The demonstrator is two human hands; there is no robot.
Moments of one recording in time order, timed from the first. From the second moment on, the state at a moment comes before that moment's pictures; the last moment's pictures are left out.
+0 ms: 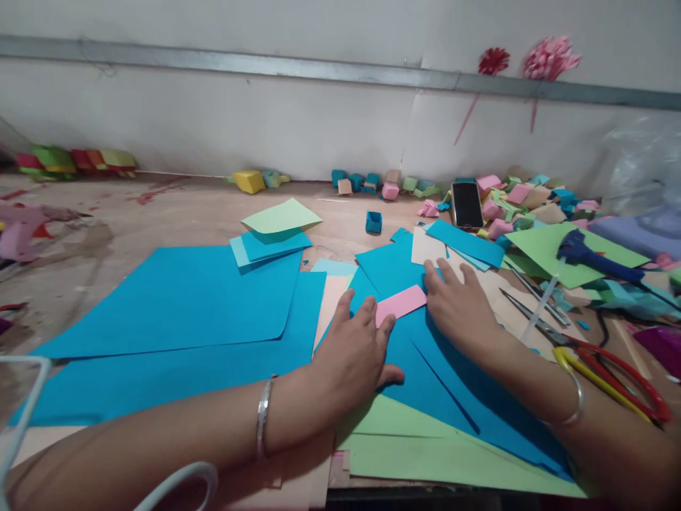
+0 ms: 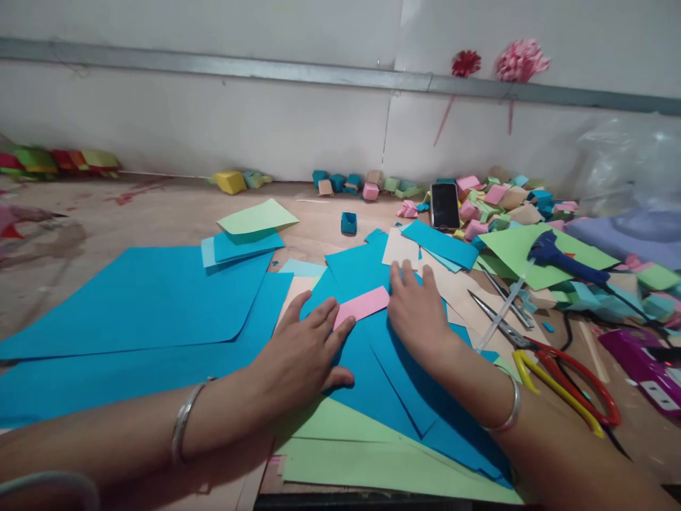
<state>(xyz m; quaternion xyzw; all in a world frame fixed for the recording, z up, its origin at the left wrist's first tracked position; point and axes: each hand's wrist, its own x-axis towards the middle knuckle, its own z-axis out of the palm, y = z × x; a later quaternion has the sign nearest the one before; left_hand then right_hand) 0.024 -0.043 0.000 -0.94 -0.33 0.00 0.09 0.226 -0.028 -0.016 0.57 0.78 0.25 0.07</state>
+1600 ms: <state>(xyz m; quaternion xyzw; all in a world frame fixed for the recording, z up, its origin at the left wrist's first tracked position) 0.018 0.005 0.000 -0.80 -0.39 -0.29 -0.35 0.224 -0.021 -0.003 0.47 0.63 -0.41 -0.47</state>
